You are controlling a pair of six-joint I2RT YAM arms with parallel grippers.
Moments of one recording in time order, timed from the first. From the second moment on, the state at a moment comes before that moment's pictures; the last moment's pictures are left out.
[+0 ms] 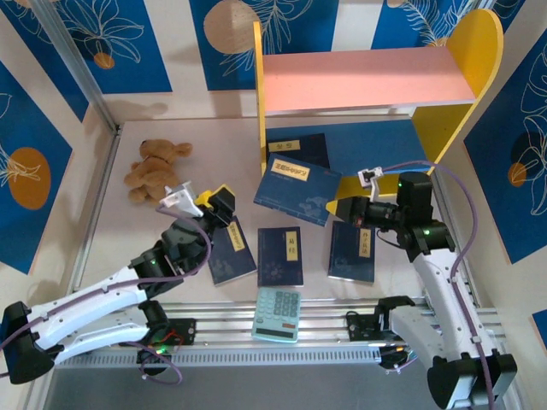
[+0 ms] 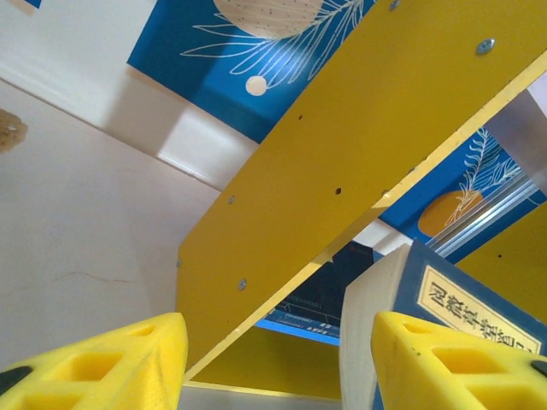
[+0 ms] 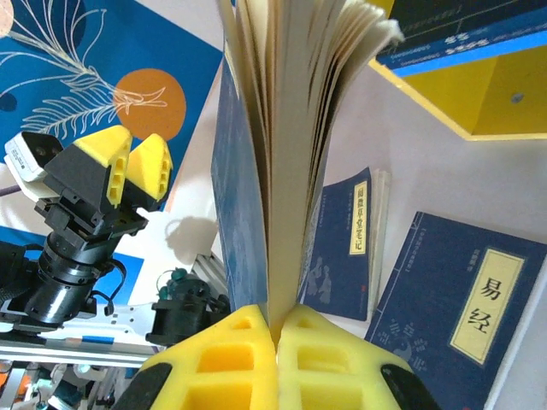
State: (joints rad) left arm -0.98 0.85 0.65 0.10 -0.73 -0.74; right arm 0.07 0.84 0.84 -0.57 -0.98 0.50
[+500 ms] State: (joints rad) left arm -0.97 0.95 0.77 -0.04 -0.61 -0.68; right arm -0.12 0.86 0.85 -0.62 -1.11 0.41
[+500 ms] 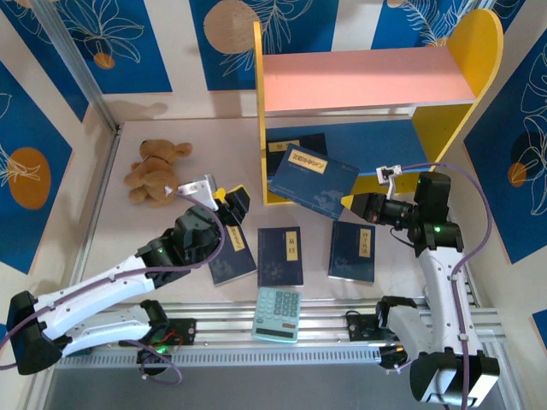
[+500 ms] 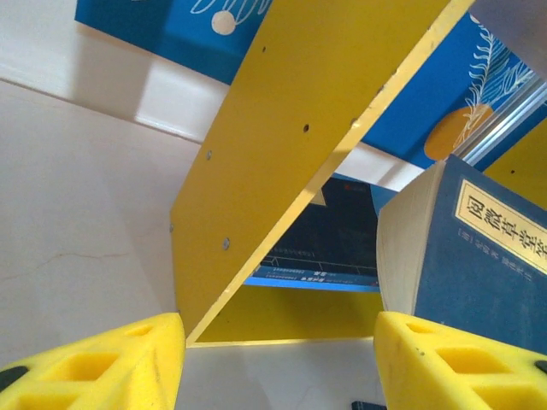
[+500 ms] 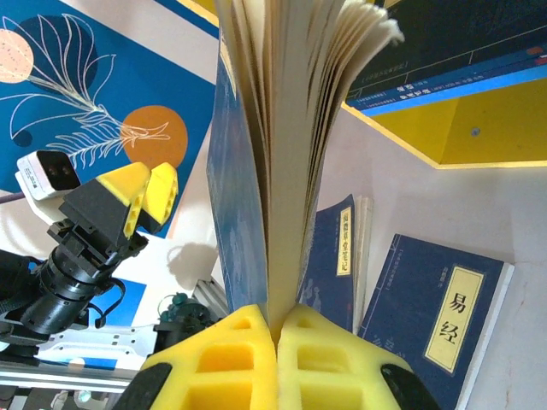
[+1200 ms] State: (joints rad) left arm -0.94 0.92 0.80 -0.16 -0.54 -0.68; right arm -0.15 1.23 1.12 -0.65 -1.04 0.20
